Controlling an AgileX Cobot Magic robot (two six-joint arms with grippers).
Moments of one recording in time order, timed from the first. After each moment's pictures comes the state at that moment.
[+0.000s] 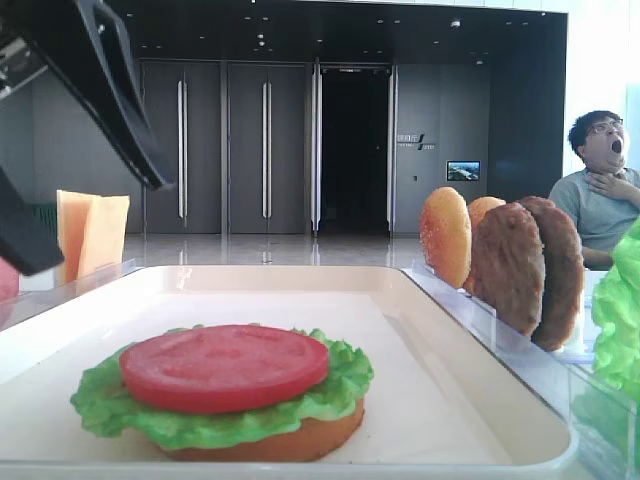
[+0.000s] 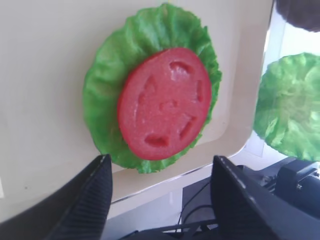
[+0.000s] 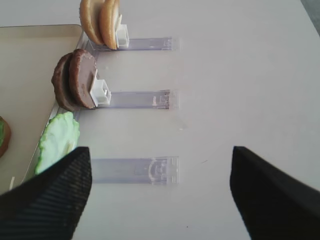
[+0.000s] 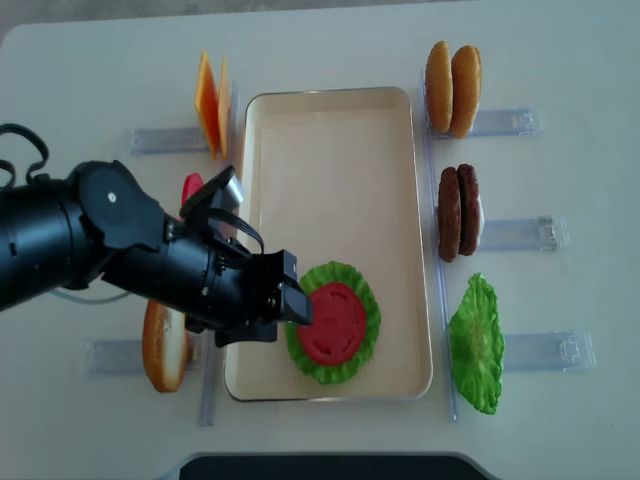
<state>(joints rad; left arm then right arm) -0.52 1.44 -0.65 -0.83 0.60 0.07 0.01 -0.01 -0.51 0.15 1.13 -0.08</state>
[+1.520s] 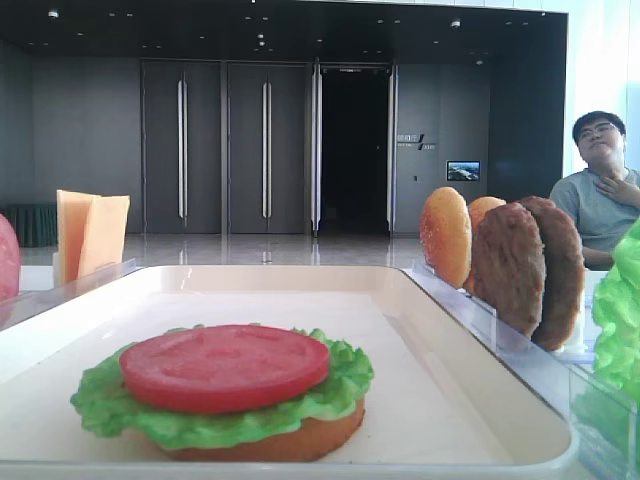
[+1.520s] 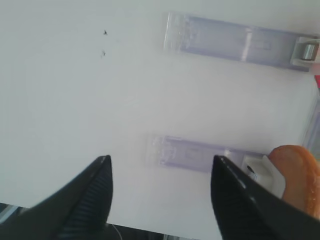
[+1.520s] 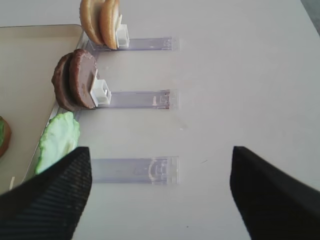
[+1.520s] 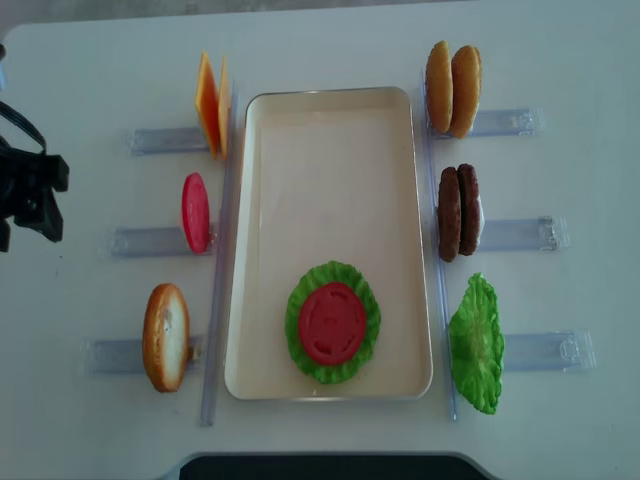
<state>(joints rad) 0.09 1.33 -1.02 0.11 1.17 -0.13 0.01 -0.01 -0.51 0.15 1.13 -0.08</state>
